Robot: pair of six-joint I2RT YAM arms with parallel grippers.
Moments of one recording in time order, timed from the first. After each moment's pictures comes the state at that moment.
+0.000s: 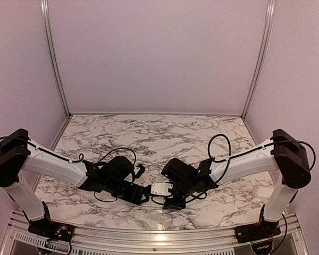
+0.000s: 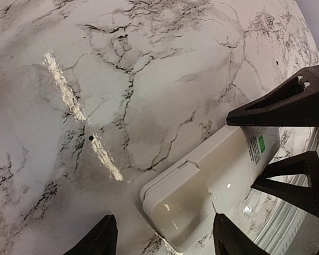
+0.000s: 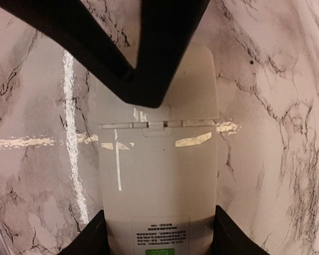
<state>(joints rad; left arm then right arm) -1.05 1.65 0.75 -0.01 0.16 -0.64 1.13 1.77 0.97 -0.31 -0.08 -0.39</state>
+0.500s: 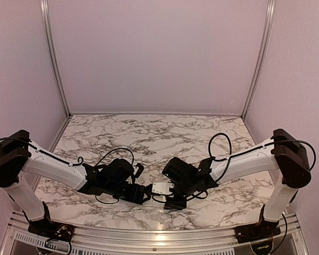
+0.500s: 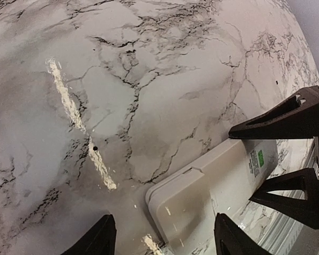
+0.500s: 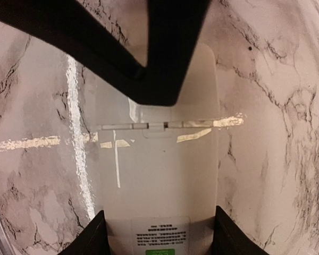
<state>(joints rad) -1.07 1.66 0.75 0.04 0.10 -0.72 1.12 1.76 0.97 -0.34 -0.09 -0.35</state>
